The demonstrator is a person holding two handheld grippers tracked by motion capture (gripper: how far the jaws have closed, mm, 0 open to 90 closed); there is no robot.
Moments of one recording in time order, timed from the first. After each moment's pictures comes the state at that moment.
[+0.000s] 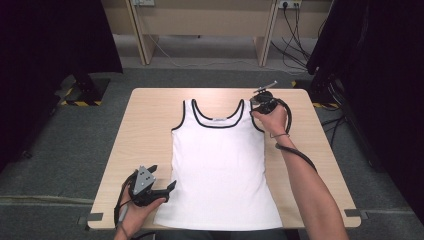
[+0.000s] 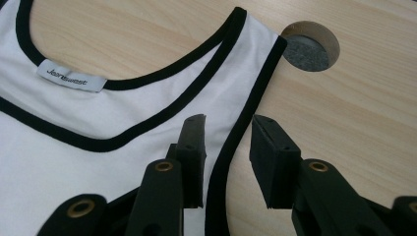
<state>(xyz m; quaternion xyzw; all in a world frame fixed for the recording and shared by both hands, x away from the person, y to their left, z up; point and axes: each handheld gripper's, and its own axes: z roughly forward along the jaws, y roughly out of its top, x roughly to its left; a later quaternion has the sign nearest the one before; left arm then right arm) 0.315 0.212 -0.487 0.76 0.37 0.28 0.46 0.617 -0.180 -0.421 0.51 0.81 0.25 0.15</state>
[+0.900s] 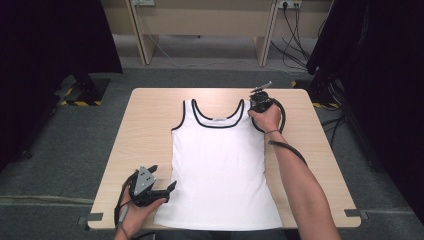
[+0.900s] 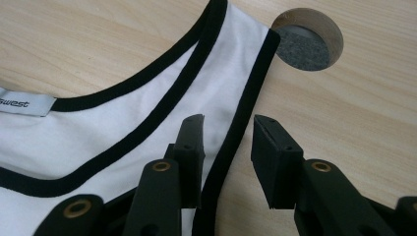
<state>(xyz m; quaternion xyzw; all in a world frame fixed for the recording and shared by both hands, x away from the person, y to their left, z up) 0.314 0.211 -0.487 0.76 0.37 0.28 0.46 0.637 -0.173 -0.440 0.54 0.80 0.23 0.16</state>
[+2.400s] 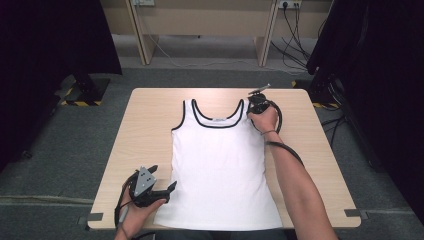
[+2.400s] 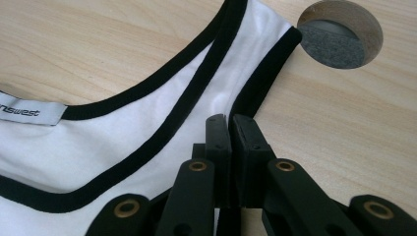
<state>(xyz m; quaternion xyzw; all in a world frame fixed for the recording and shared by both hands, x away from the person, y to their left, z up) 0.313 0.210 -0.487 0.76 0.36 0.29 0.46 0.639 -0.168 -0.453 0.54 0.79 0.25 0.14</state>
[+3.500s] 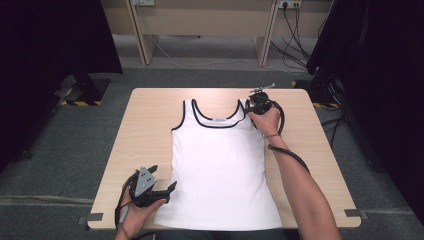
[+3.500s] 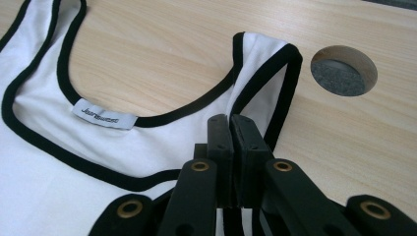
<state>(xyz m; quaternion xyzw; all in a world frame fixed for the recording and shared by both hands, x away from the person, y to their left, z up) 0.313 0.210 -0.487 0.76 0.36 0.29 0.46 0.610 -0.167 -0.426 0.51 0.79 0.32 0.15</state>
